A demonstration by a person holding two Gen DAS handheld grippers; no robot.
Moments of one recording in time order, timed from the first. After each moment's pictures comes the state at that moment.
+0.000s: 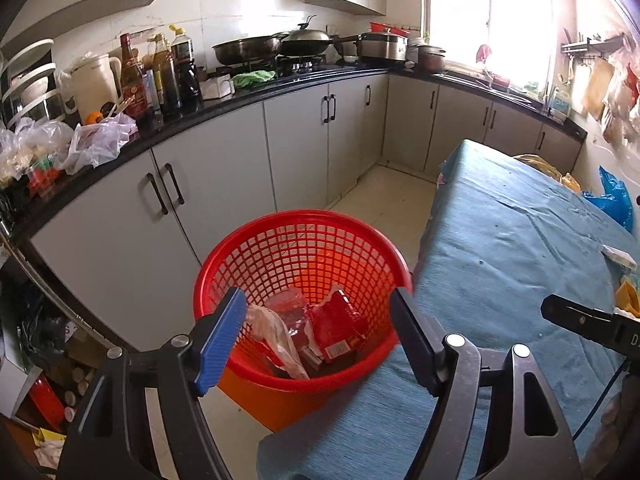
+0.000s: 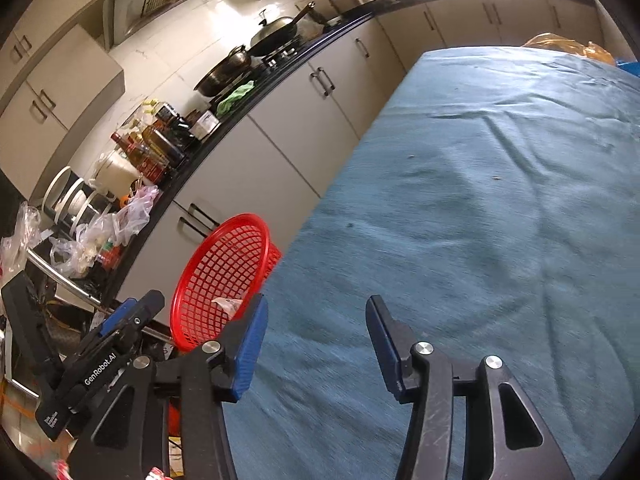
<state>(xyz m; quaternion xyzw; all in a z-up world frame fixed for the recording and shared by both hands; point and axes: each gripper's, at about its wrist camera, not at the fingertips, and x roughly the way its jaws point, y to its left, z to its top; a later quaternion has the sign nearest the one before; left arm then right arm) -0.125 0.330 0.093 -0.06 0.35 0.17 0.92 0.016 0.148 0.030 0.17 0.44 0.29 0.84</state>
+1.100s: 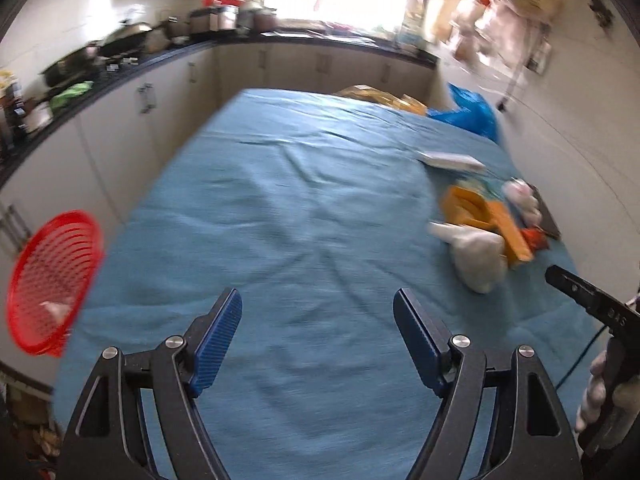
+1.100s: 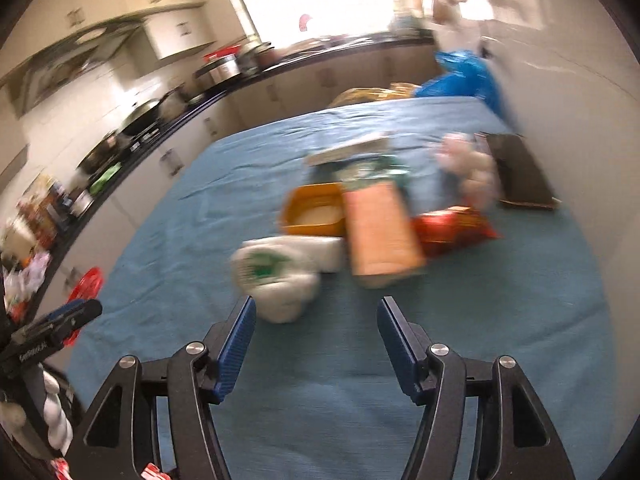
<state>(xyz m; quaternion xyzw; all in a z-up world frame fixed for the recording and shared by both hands) -0.096 0.087 0.079 -0.02 0.42 -0.10 0.90 -0.089 -0.150 0.047 0.17 0.37 0.02 0.91</state>
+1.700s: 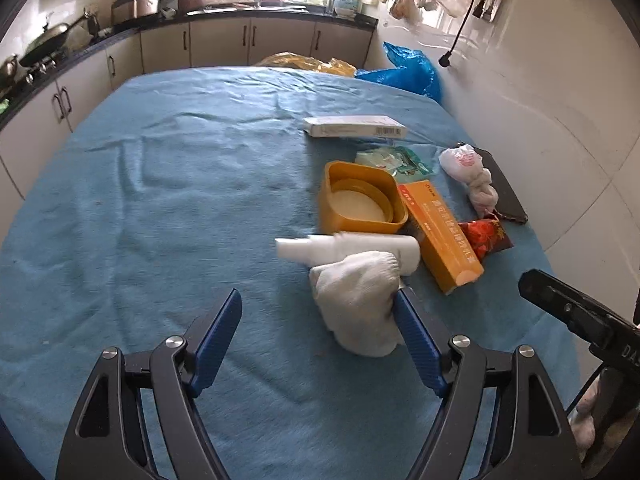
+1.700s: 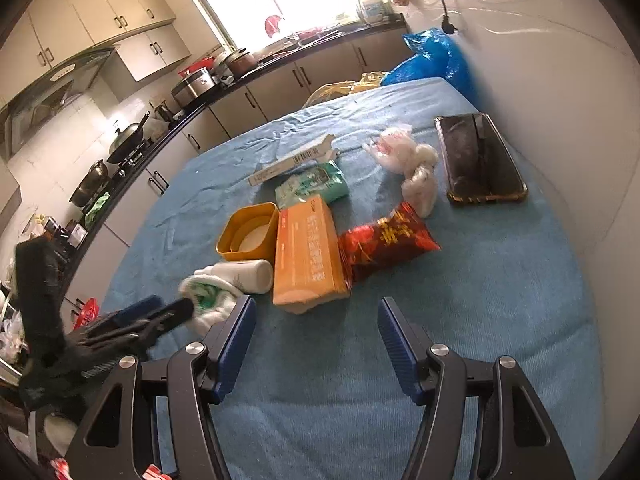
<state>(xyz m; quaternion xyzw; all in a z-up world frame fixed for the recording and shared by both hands) -0.035 -0.048 0.040 -0.01 0.45 -0.19 0.87 -0.068 -0.198 0.043 0.20 0.38 0.03 0.90</state>
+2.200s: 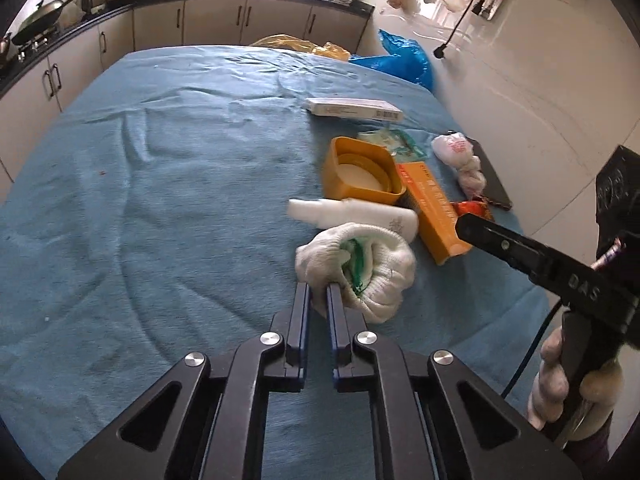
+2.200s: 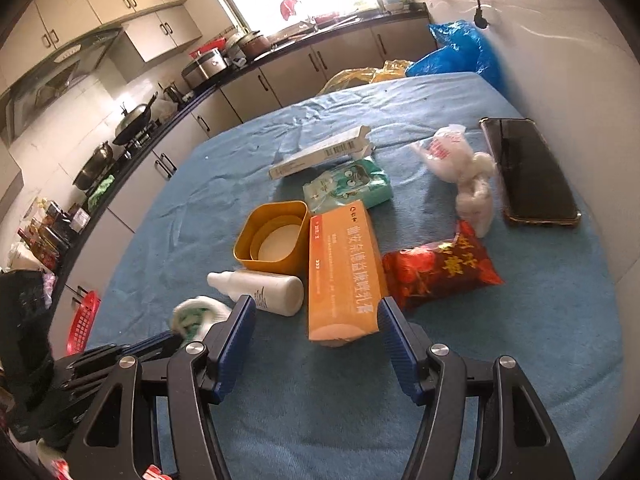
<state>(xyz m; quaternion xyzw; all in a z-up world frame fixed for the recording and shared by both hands) -0.046 -0.017 0.043 -0.03 0.48 -0.21 0.85 -0.024 -0.174 0.032 0.18 0.41 0.05 0.89</state>
